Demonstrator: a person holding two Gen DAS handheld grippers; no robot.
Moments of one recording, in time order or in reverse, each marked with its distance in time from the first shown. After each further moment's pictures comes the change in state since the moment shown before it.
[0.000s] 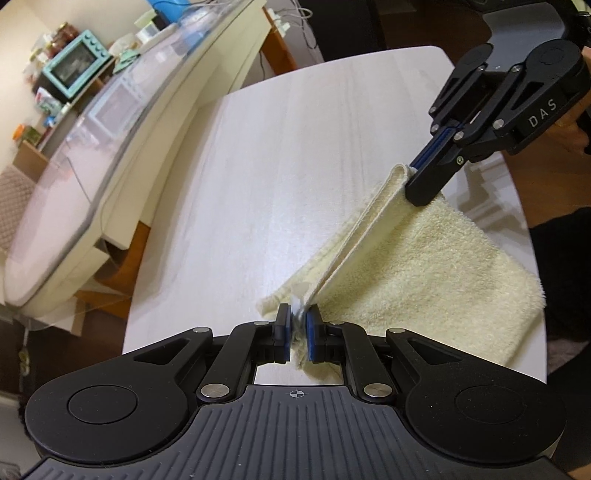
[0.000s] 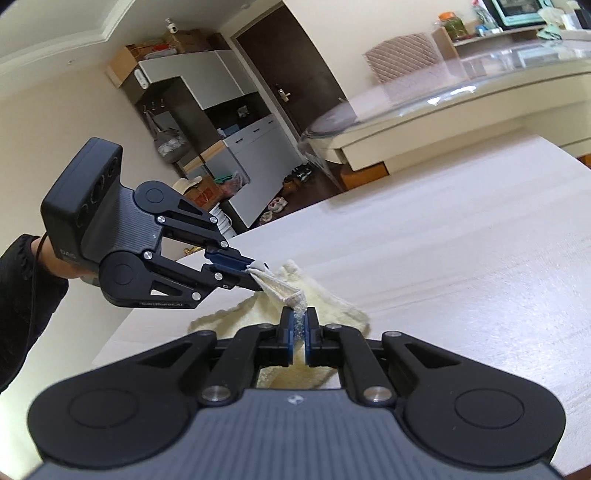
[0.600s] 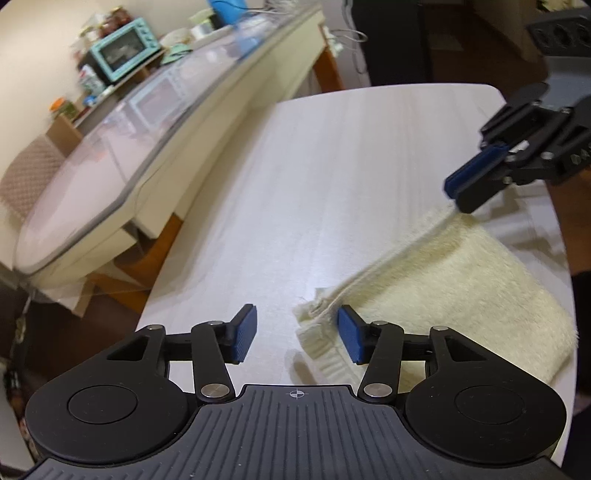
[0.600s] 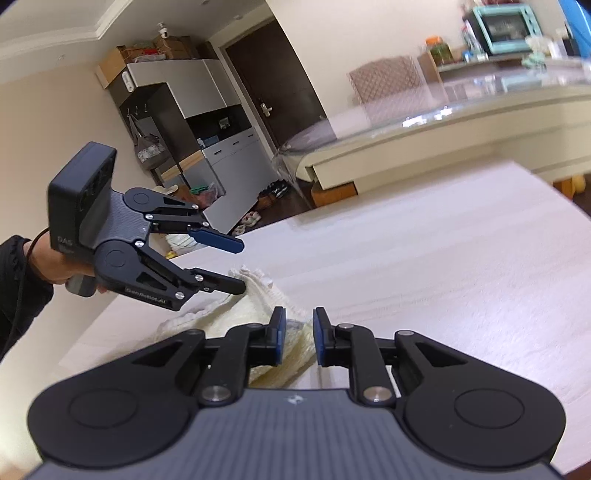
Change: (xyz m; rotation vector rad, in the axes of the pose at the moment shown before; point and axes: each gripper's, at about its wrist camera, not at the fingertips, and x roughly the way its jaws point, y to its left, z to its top) left arm 0.007 0.024 -0.009 -0.184 -0.072 0.063; right arm -0.002 -0.002 0.001 -0.092 -0.065 -0.106
